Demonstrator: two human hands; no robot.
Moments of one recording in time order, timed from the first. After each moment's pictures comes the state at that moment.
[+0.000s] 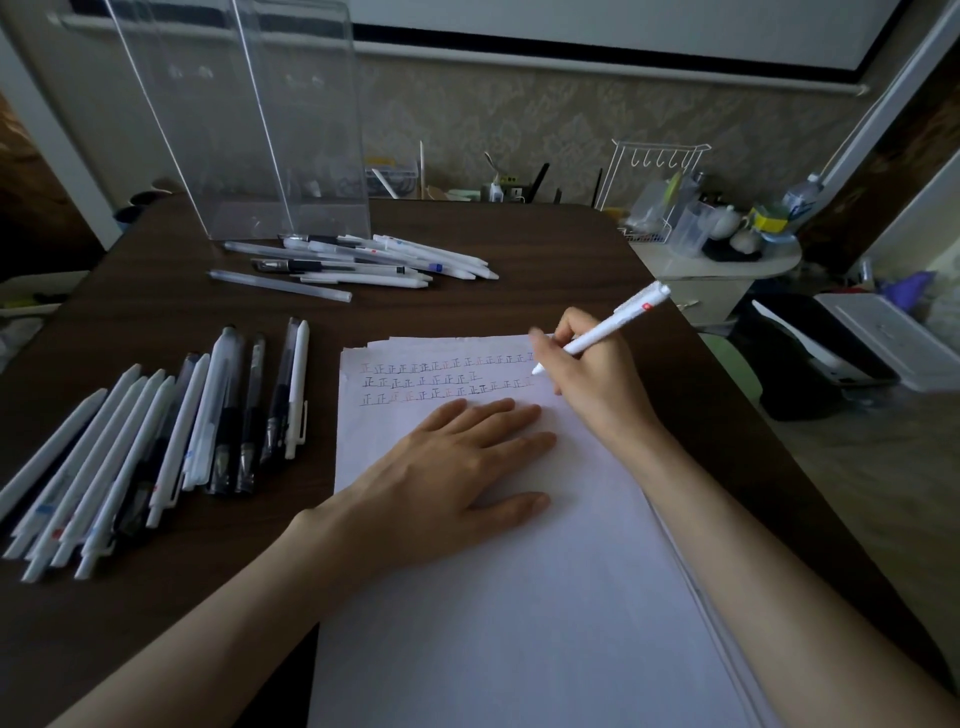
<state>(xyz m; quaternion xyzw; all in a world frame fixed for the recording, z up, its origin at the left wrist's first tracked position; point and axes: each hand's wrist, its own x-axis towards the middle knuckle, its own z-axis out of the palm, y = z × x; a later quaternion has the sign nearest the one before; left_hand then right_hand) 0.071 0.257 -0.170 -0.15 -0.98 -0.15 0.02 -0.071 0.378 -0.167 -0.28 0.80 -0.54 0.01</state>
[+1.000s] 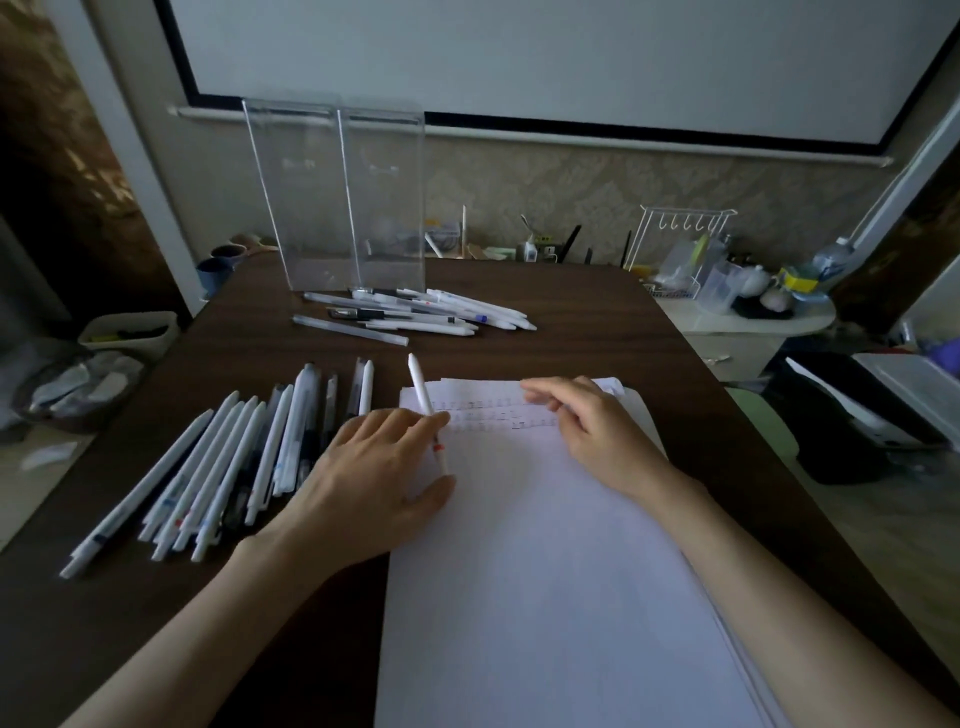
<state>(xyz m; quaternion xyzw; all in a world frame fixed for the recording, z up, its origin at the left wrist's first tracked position) 0.122 0.205 -0.154 0.08 -0.99 -0.11 0.09 -0.062 0.378 -0.171 -0.48 0.80 -0.35 0.02</state>
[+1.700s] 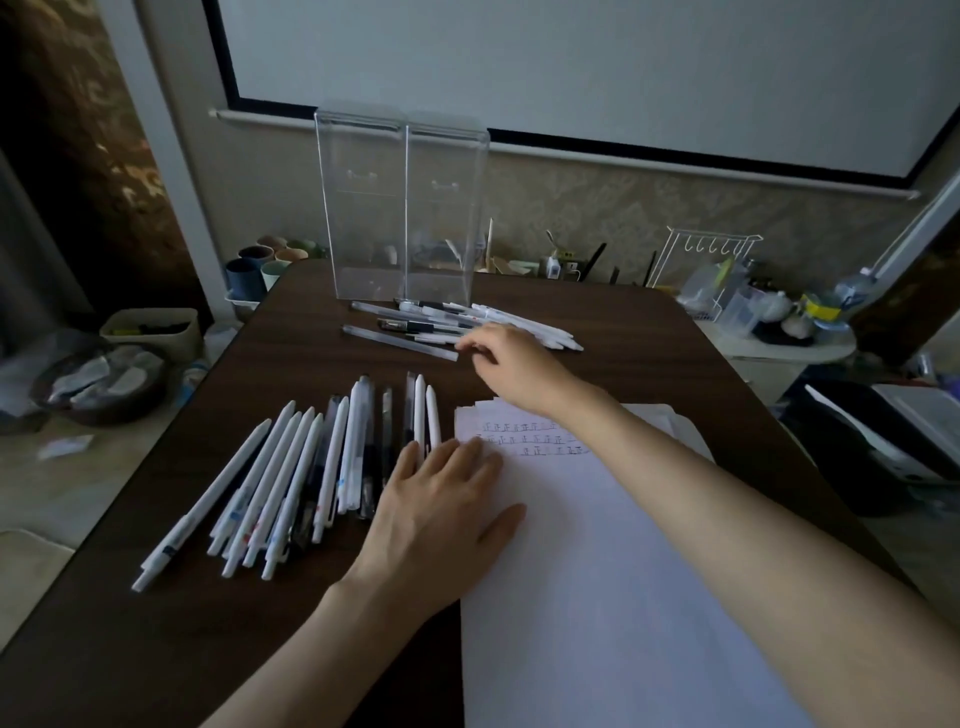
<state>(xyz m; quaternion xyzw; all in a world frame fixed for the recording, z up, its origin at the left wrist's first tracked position) 0.126 0.210 -0.173 0.09 -0.98 -0.03 0.15 -0.062 0.231 -0.133 -0.52 0.82 -0.24 0.03</state>
